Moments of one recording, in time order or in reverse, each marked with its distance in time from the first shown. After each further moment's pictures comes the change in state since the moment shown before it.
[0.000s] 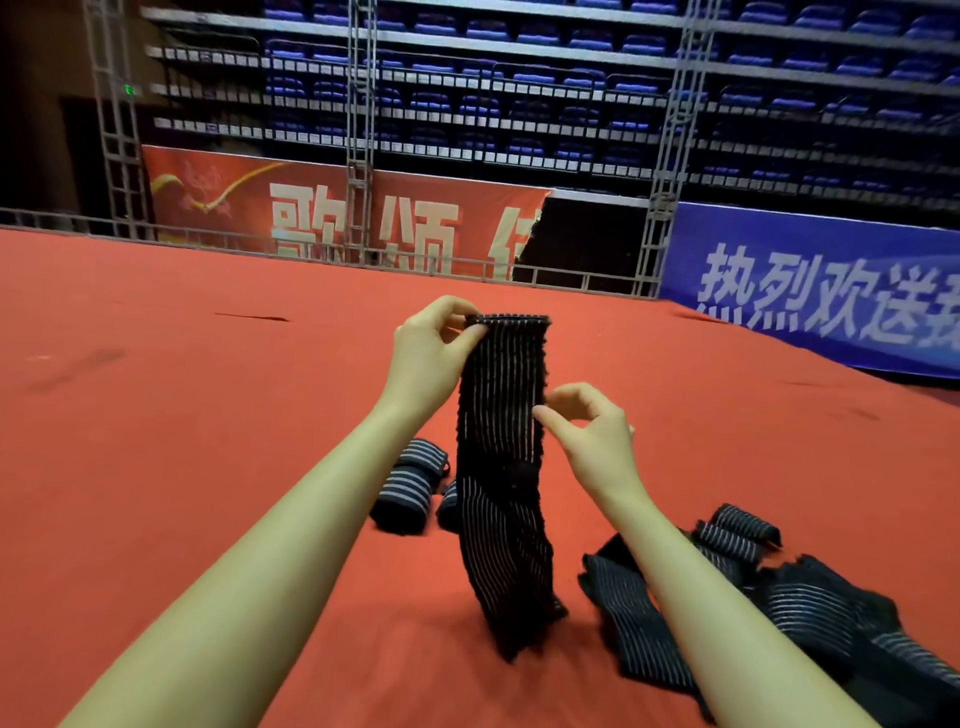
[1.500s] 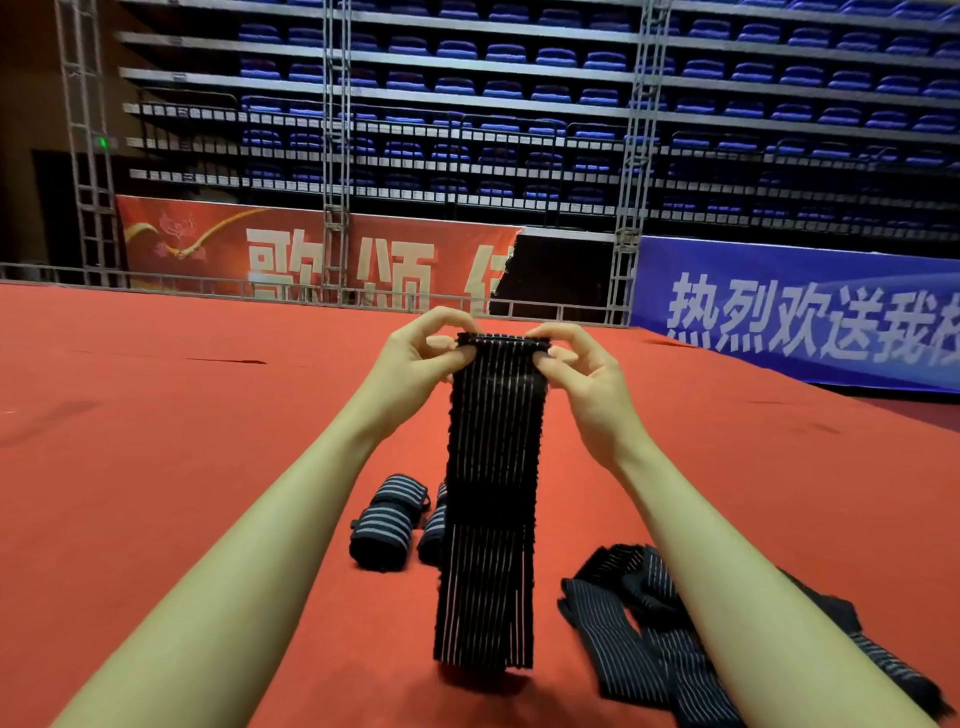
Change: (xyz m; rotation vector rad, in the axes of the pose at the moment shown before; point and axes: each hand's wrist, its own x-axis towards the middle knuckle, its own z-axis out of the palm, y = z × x) left_hand 0.008 0.057 -0.024 -0.381 -0.361 0.030; right_hand 0.045 -0.067 -0.052 0.504 -0.245 -0.200
